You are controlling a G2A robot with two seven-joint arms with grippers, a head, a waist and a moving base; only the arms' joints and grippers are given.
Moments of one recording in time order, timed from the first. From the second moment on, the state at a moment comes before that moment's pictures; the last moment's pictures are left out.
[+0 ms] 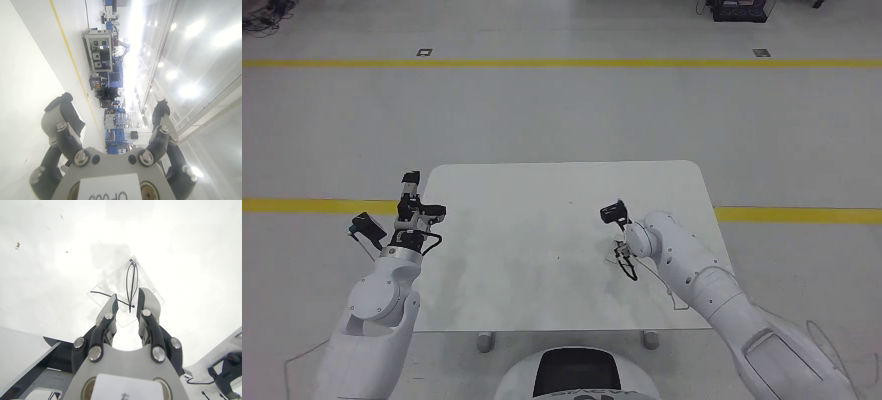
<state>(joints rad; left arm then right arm) 1.73 -1.15 -1.60 -1.80 -0.42 0.00 0.00 -0.97 -1.31 0.78 -1.06 -1.01 0.12 1.09</state>
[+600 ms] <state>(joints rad) 1.73 -1.15 -1.60 -1.80 -0.42 0.00 0.00 -0.94 -1.35 0.75 -0.96 -1.01 0.13 1.07</state>
